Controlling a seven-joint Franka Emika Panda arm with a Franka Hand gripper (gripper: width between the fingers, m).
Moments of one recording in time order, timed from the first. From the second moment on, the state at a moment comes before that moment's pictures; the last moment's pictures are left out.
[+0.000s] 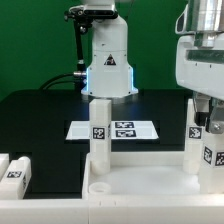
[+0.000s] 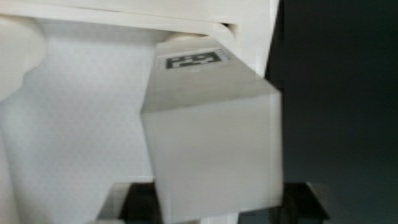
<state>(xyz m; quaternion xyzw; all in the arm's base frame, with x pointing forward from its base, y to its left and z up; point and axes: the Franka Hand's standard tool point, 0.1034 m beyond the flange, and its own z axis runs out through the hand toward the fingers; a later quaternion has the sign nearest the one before) 0.643 0.098 0.121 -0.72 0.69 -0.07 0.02</state>
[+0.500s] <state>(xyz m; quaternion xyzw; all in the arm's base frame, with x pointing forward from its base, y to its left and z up) 0.637 0.096 0.120 -0.62 0.78 -0.04 0.05</state>
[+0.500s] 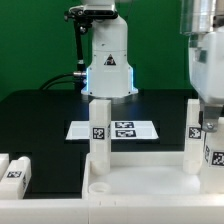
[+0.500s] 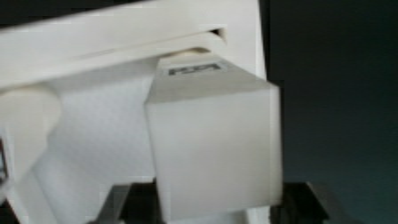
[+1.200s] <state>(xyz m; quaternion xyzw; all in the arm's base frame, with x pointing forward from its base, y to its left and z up) 0.637 0.105 0.120 -0.88 0.46 -0.06 0.01</state>
